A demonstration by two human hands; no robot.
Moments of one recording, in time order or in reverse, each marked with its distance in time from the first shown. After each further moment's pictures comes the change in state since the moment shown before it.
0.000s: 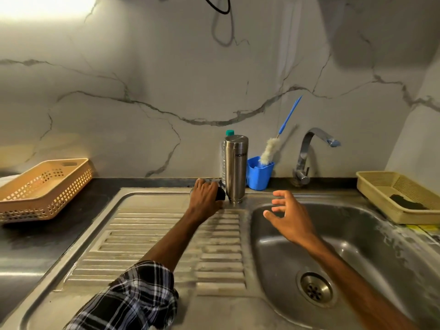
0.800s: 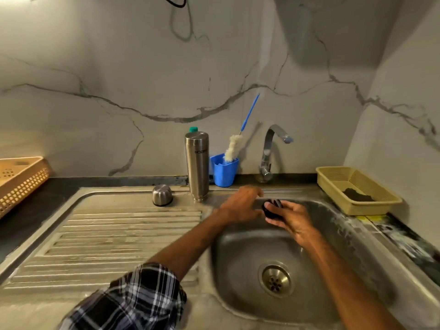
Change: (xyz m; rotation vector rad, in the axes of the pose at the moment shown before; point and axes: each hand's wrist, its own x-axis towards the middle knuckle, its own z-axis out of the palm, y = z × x) left_hand 0.008 0.190 0.006 -0.389 -0.211 0.339; right_hand 0.016 0.095 -0.068 0.833 0.057 0.461
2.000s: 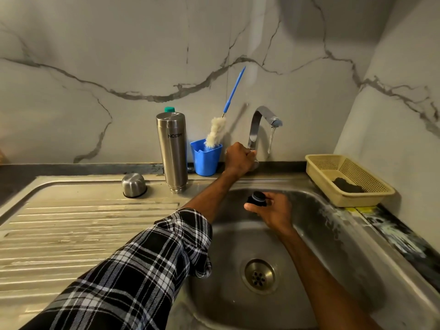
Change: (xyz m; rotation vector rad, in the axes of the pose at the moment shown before) left_hand 0.143 -0.017 0.024 -0.451 0.444 -0.303; right_hand 0.039 0.028 -0.007 -0.611 0.201 -0.320
